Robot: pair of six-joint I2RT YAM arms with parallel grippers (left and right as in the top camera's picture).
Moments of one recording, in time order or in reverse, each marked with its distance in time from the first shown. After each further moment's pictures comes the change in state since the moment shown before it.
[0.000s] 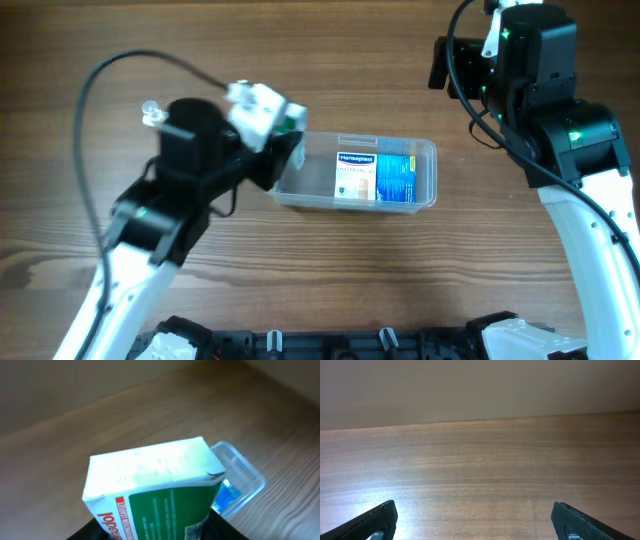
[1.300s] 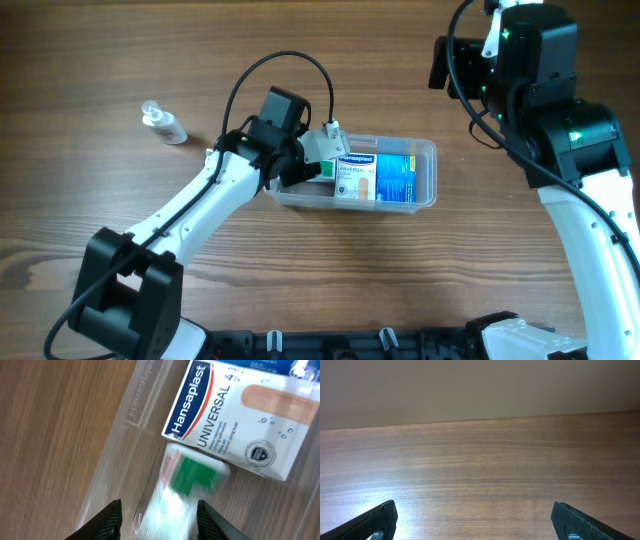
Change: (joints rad) left arm -0.083 0.543 0.000 0.061 -0.093 0.700; right arm 0.000 0.000 0.000 0.000 0.000 0.000
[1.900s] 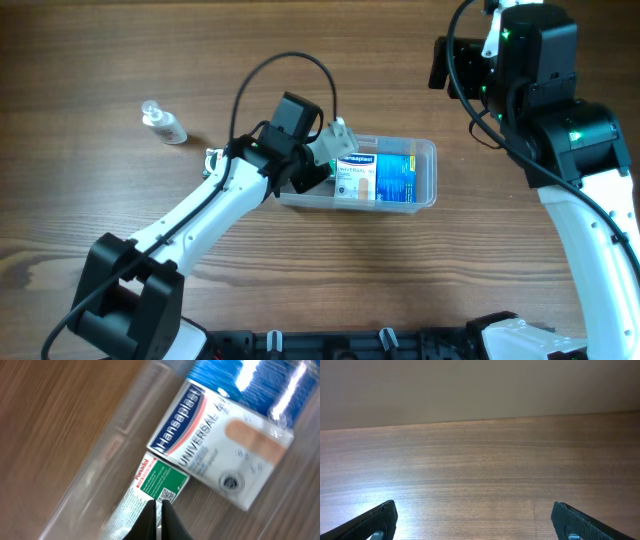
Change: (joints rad) left arm -0.057 -0.018 0.000 -0.006 -0.013 -0.279; right arm 0.000 0.000 0.000 0.000 0.000 0.000
